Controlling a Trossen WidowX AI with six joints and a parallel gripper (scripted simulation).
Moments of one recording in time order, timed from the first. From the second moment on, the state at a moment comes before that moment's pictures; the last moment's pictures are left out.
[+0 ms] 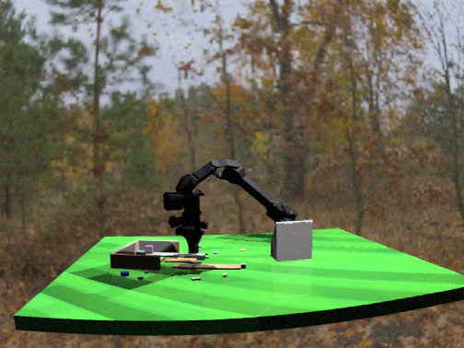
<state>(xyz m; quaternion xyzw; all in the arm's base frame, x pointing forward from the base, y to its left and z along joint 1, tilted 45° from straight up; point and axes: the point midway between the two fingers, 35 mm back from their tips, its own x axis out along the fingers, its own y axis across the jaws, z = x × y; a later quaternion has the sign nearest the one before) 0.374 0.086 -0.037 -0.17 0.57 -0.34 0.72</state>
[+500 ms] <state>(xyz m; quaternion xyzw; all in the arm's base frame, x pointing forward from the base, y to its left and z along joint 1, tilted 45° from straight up) 0.328 0.076 -0.033 -0.17 0.58 -0.34 0.72</state>
